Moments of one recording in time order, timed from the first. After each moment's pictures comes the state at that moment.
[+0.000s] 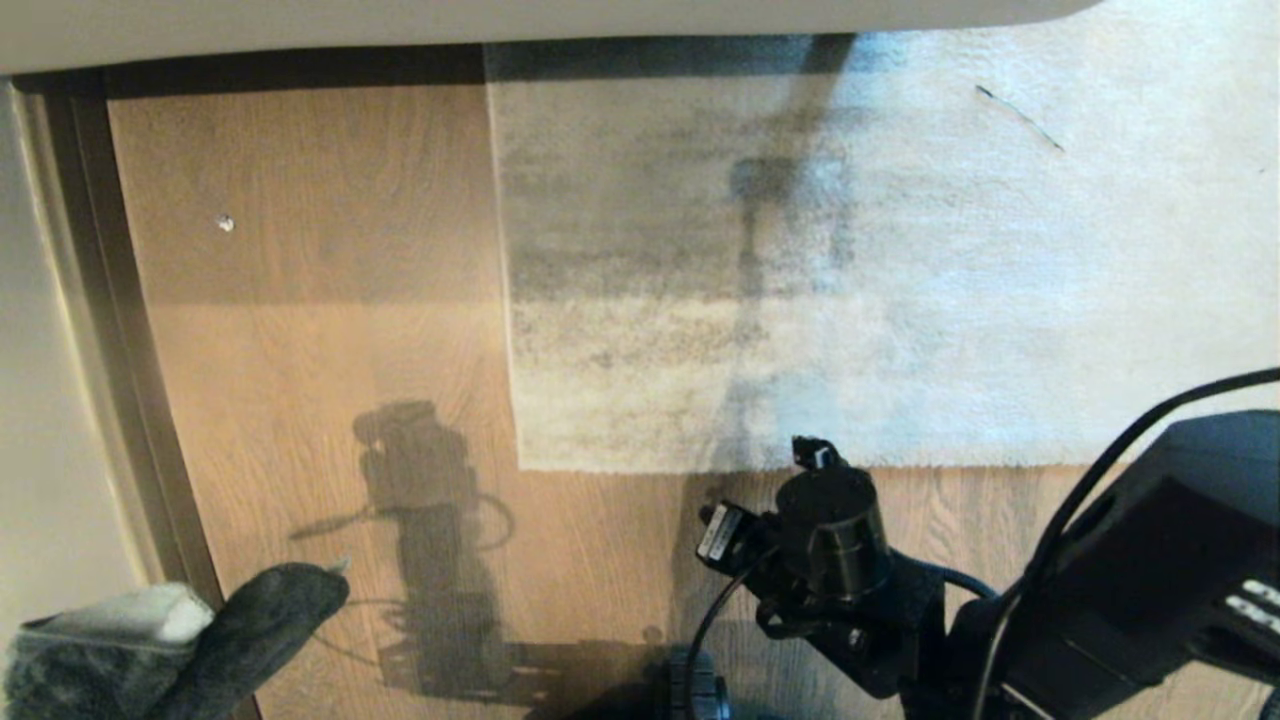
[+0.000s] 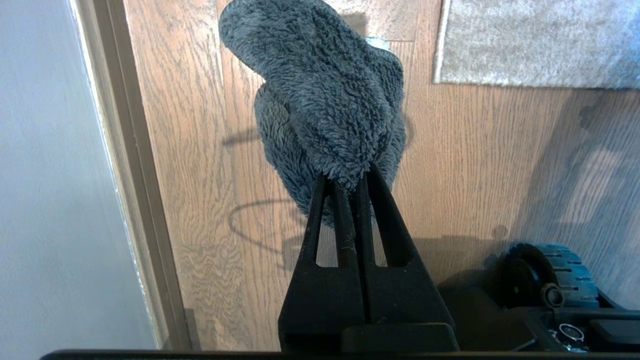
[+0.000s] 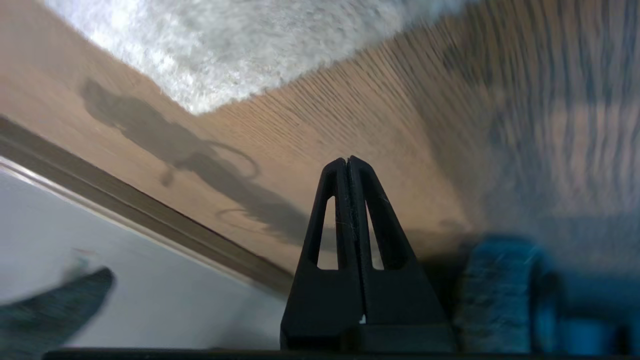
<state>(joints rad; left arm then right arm) 0.00 0.00 0.00 -0.01 0.00 -0.04 0.84 2.07 -0.70 -1.02 -0.29 0.90</state>
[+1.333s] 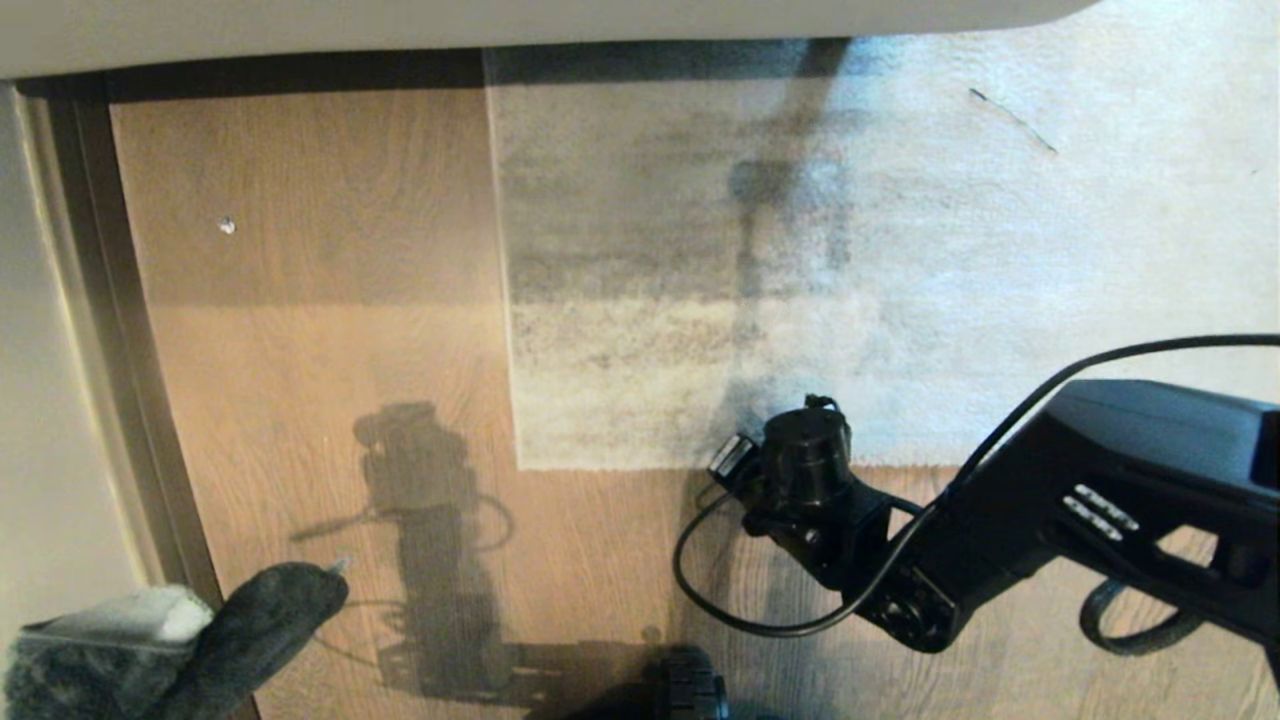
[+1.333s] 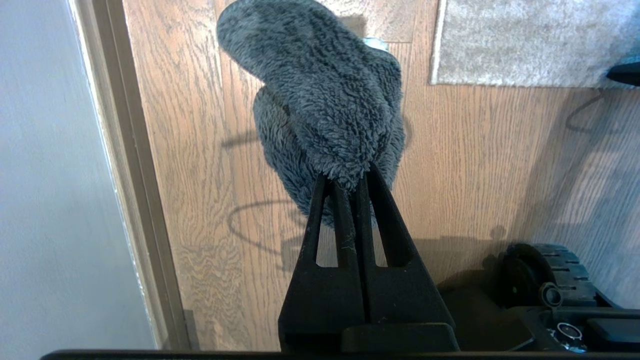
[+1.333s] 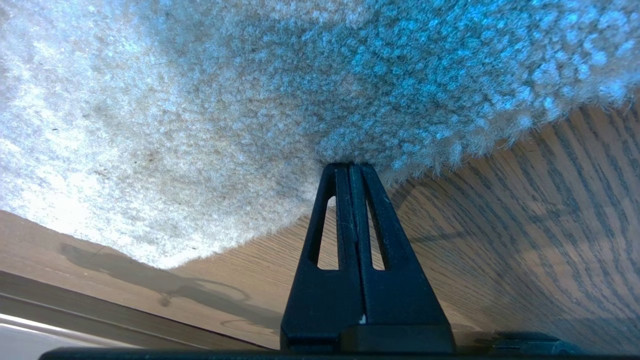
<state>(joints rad) 0.00 0.00 0.00 -0.01 0.00 -0.04 0.68 2.24 -0.98 -0.96 -0.31 0.99</state>
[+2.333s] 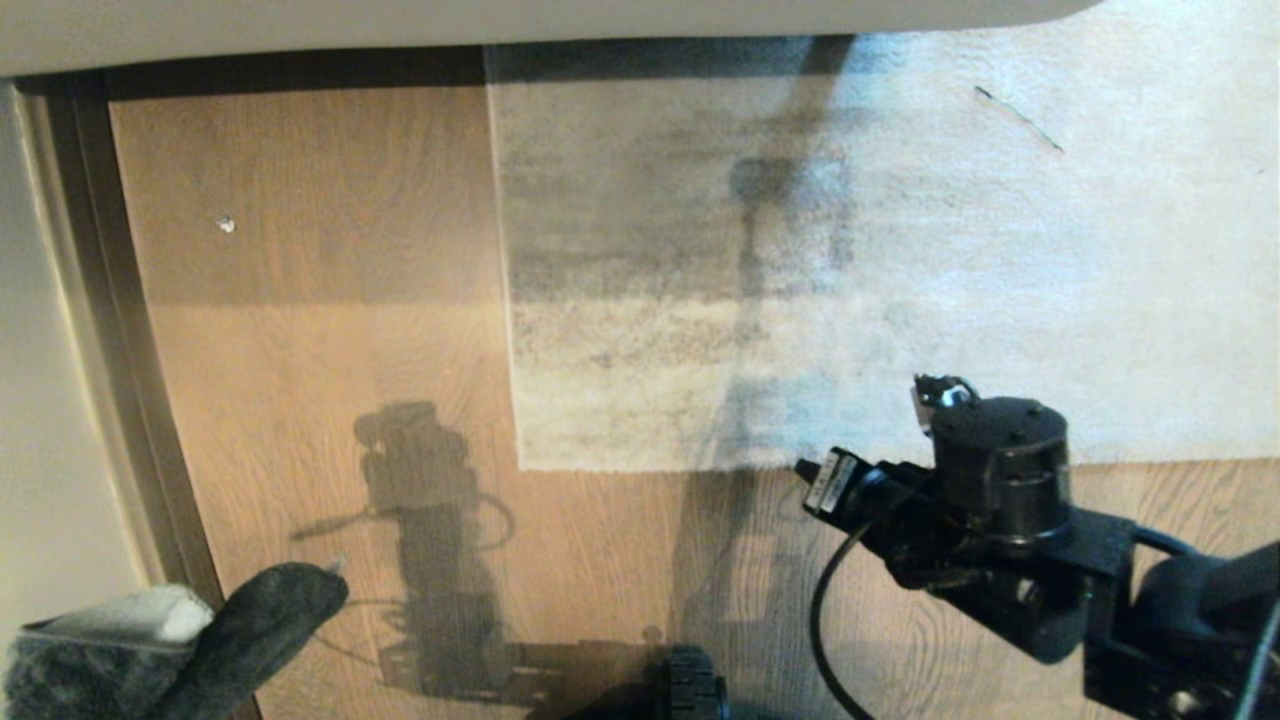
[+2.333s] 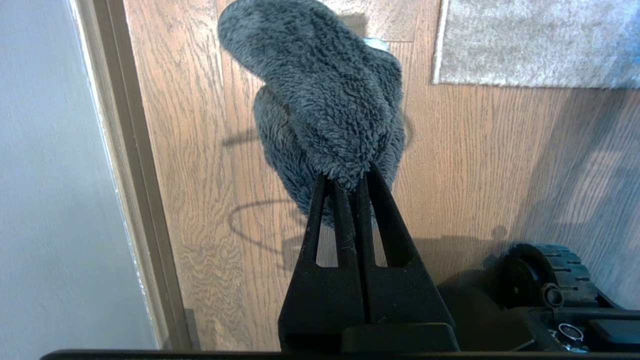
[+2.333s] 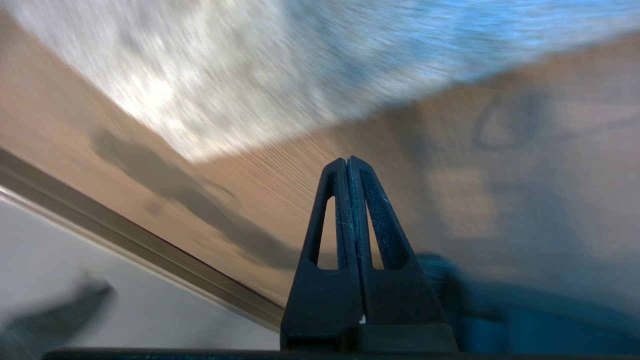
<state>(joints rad) 0.00 0.00 0.00 -0.01 0.00 -0.04 0.71 1.74 -0.57 -0.83 -0.27 0.77</state>
